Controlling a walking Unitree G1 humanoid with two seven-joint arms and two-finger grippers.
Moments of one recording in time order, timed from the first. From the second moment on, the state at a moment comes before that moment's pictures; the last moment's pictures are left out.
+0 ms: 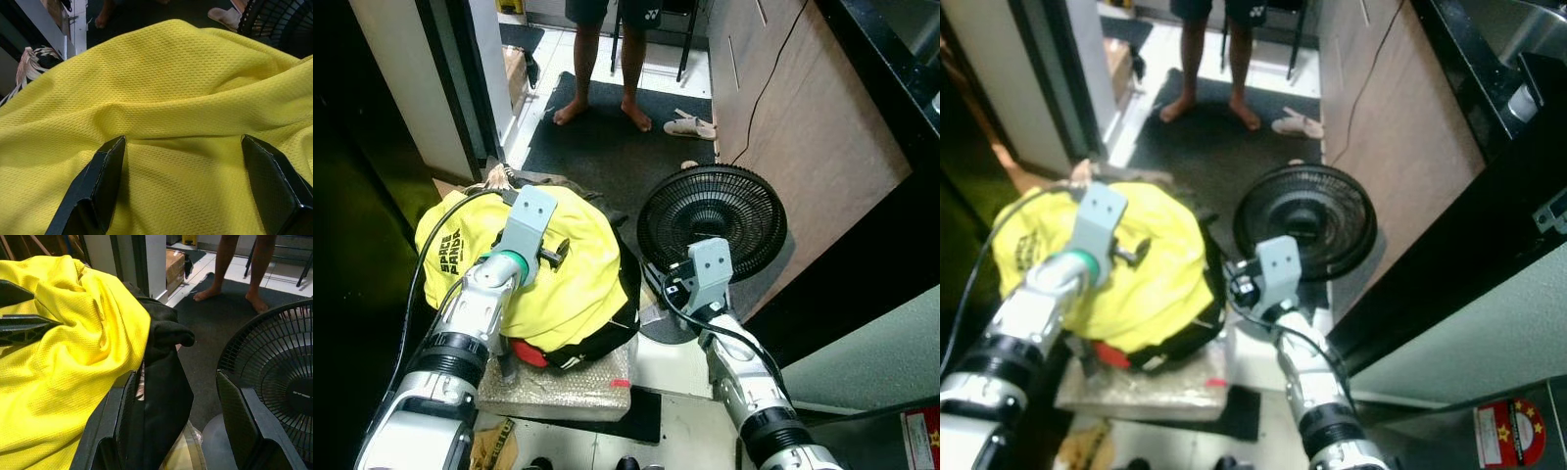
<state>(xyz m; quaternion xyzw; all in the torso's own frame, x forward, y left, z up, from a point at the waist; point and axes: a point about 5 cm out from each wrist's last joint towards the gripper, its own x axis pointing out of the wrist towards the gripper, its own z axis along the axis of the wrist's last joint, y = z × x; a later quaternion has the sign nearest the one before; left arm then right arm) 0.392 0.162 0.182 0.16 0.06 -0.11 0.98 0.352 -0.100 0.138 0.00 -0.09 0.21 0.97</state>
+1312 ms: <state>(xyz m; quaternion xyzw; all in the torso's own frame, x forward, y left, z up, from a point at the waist) 0.370 0.169 0.147 0.11 0.05 -0.09 0.99 0.354 -0.101 0.140 0.00 -0.10 0.21 0.97</state>
